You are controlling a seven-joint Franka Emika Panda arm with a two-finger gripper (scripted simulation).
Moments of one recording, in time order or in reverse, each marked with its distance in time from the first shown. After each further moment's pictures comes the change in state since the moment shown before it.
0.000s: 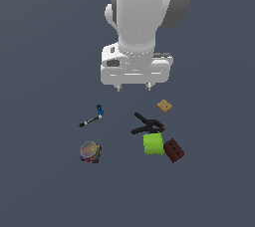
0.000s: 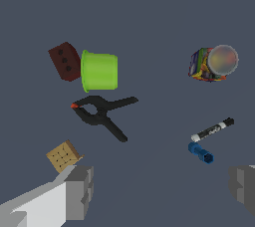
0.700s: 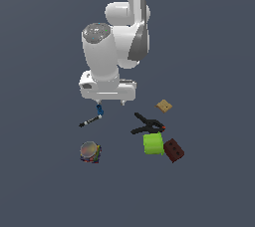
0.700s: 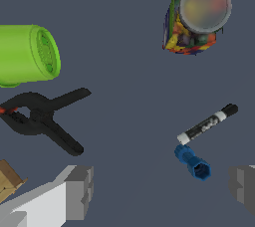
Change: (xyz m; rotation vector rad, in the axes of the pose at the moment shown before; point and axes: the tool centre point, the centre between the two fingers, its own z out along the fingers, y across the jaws) arm -0.026 0.088 0.109 0.021 0.013 0.110
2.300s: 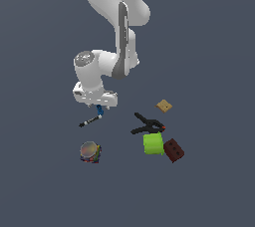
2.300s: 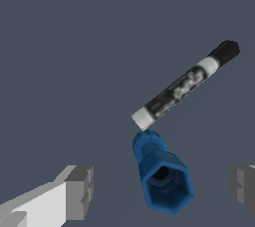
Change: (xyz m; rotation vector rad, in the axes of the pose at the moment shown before) arm -0.055 0.084 0.114 -0.018 0.012 0.113
